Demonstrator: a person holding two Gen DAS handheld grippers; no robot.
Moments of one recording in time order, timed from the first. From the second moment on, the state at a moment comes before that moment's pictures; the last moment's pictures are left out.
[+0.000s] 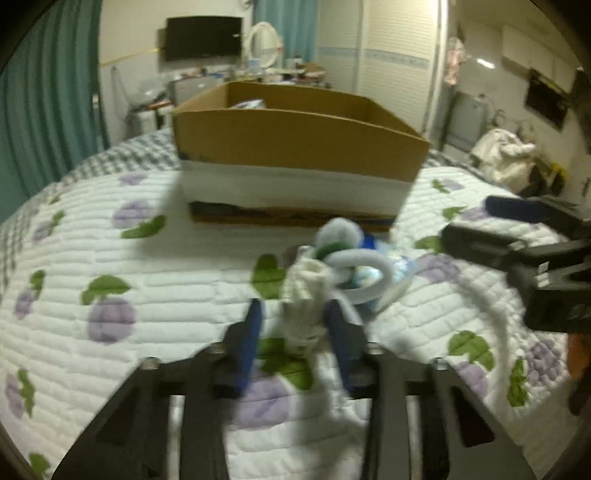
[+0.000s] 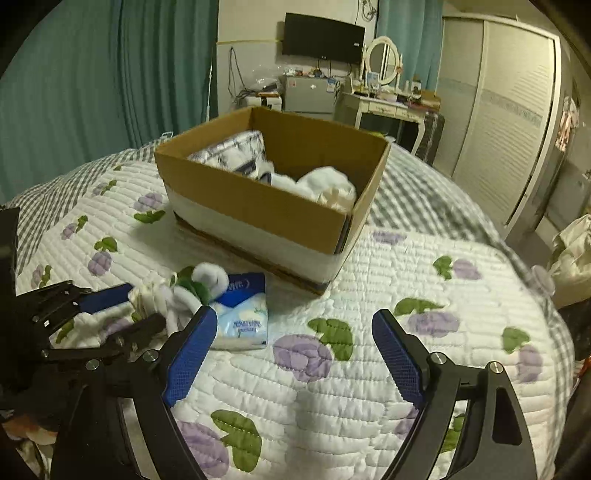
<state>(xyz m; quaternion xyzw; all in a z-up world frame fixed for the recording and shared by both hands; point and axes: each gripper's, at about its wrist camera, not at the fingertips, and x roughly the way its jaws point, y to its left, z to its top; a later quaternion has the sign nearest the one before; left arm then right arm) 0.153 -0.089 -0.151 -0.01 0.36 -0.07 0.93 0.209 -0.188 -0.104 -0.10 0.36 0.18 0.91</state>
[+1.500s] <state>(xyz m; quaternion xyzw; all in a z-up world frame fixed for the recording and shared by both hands) 0.117 -0.021 -0.112 -0.01 0.35 -0.03 0.94 0.177 -0.104 -0.107 -0.16 0.36 0.23 0.89</state>
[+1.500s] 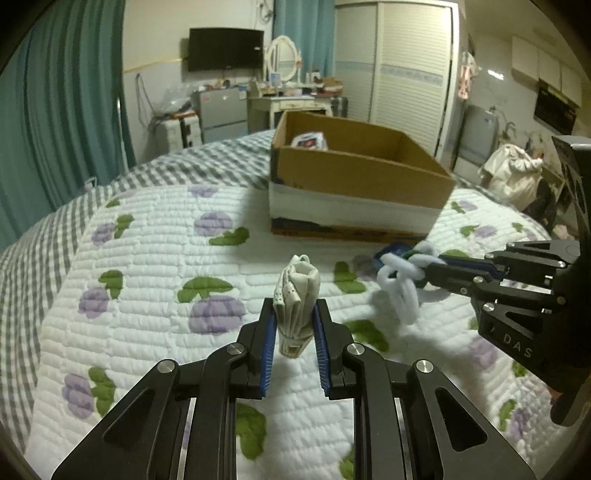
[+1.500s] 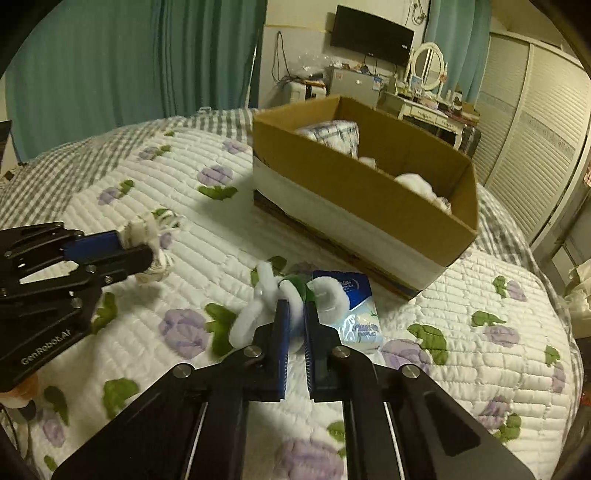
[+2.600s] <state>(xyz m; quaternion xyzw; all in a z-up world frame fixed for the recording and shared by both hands) 0.174 -0.061 0.038 0.01 0.22 -0.07 0.97 0.186 -0.137 0.091 -0.06 0.20 0.20 0.96</state>
